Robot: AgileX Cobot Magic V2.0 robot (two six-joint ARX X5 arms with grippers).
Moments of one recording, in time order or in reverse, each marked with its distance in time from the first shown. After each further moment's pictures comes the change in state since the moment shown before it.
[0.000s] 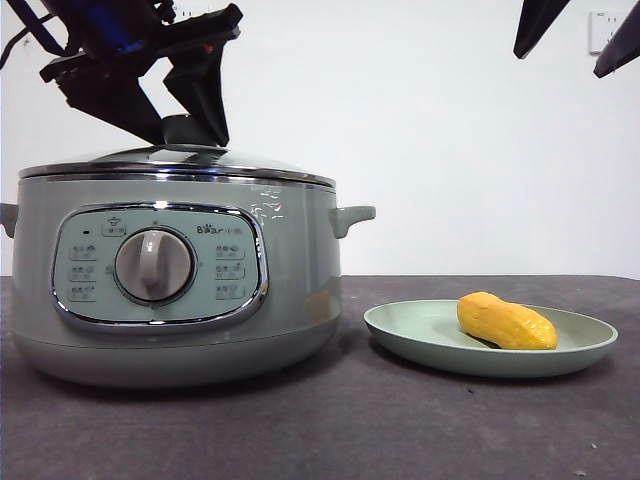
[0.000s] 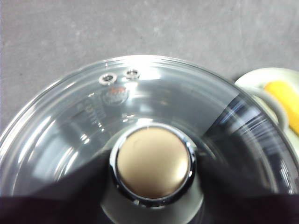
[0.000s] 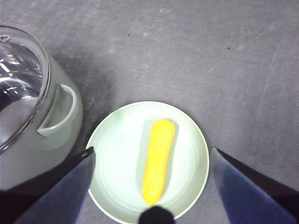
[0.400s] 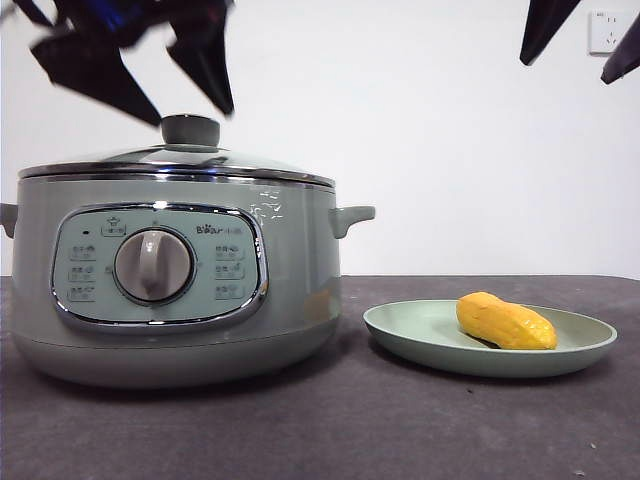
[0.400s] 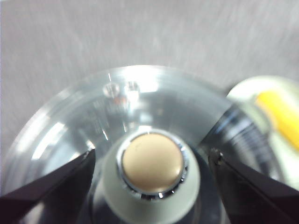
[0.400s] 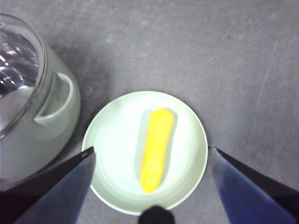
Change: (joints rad) left arm 0.000 -0.082 0.000 -0.009 0.000 0.005; right arm 0.000 0.000 0.000 -0.045 0.000 0.000
